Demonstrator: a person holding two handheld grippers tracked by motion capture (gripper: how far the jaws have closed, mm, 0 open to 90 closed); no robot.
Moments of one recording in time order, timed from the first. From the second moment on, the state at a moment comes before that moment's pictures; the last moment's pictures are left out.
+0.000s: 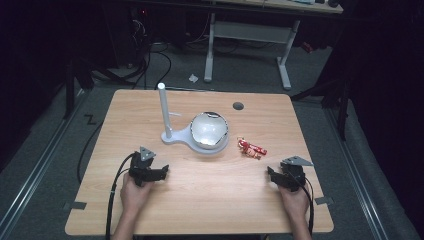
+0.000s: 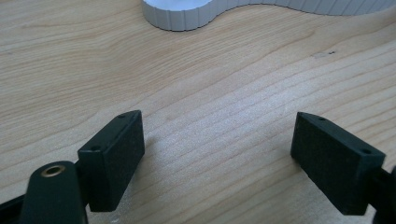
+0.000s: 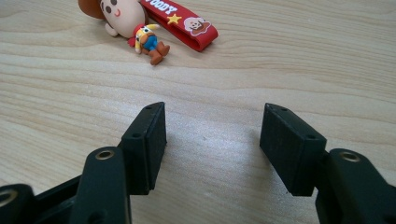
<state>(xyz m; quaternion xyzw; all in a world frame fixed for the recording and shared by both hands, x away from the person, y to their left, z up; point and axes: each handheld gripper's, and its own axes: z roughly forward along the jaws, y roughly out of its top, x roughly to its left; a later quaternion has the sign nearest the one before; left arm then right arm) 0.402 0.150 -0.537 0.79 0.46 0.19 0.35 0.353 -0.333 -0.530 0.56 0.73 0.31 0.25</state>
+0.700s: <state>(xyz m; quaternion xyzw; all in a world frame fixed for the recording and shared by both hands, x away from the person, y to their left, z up) 0.401 0.150 -0.537 0.79 0.46 0.19 0.35 0.354 -0.333 -0.530 0.56 0.73 0.31 0.25</state>
